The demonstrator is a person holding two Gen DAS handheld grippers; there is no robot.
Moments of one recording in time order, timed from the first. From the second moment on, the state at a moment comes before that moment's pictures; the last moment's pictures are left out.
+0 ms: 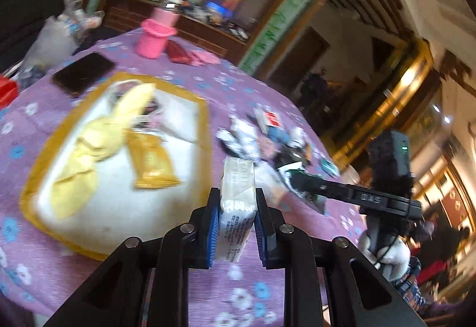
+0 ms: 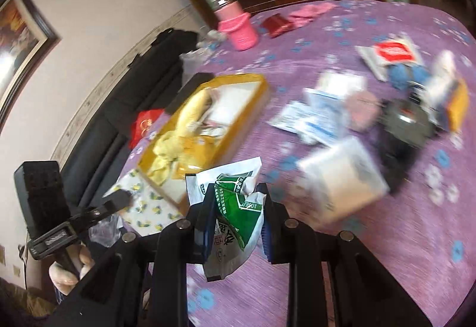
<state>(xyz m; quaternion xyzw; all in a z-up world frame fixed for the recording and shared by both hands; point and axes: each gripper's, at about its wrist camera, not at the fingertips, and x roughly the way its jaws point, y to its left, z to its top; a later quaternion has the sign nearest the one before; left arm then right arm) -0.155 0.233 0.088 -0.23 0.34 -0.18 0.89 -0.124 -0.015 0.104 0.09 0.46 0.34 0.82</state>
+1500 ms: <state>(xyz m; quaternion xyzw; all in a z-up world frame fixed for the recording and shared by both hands) -0.154 0.283 0.074 -0.27 0.33 -0.11 0.90 -0.125 0.018 0.086 0.03 0.40 0.25 0.88</state>
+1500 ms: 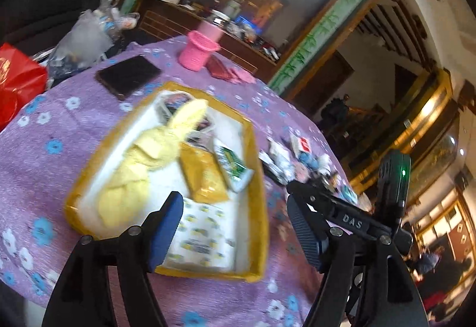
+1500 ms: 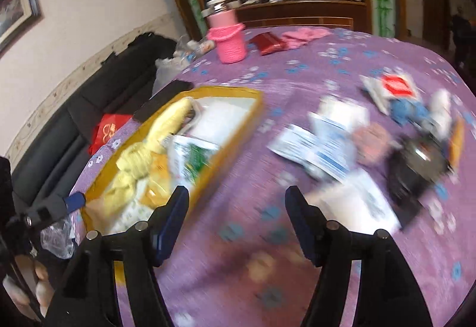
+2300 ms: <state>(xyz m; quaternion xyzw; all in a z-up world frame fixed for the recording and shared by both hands) -0.137 0.125 0.076 -0.15 0.42 -0.19 0.88 -0.076 -0.220 0.098 0.17 0.38 0.13 0.90</state>
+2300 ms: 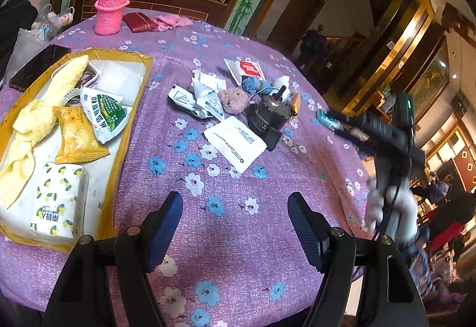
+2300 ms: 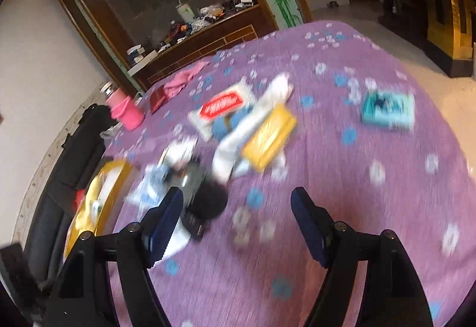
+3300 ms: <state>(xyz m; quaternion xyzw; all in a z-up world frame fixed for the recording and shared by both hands) 0.008 0.071 0.064 -0.05 0.44 -0.10 0.89 -0.010 -0.261 0.060 0.27 0.40 0.17 0.86</state>
